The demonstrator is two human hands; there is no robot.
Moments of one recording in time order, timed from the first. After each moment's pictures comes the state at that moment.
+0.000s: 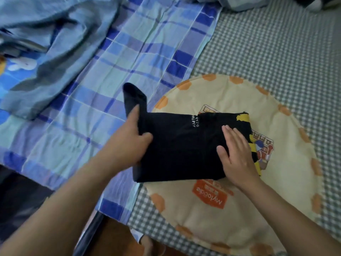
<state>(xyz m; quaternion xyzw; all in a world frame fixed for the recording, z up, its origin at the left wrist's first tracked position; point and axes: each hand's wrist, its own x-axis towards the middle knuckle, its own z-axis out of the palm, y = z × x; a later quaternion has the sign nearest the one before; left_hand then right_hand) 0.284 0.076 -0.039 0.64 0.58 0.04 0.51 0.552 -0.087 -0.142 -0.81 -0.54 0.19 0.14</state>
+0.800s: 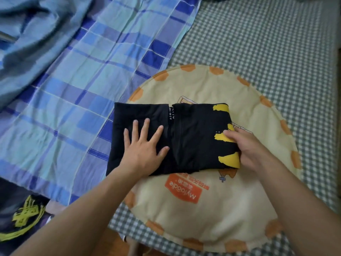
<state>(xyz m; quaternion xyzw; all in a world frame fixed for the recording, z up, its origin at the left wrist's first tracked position) 0.367 0.005 -0.173 0.84 0.49 -0.10 0.20 0.647 -0.090 -0.133 -0.75 -0.04 0.53 0.40</state>
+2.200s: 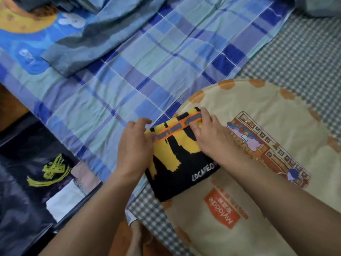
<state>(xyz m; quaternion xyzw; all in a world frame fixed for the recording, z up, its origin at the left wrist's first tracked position) 0.255 0.036 -0.140 0.57 0.75 0.13 0.32 0.471 0.050 -0.159 -0.72 -0.66 0.22 -0.03</state>
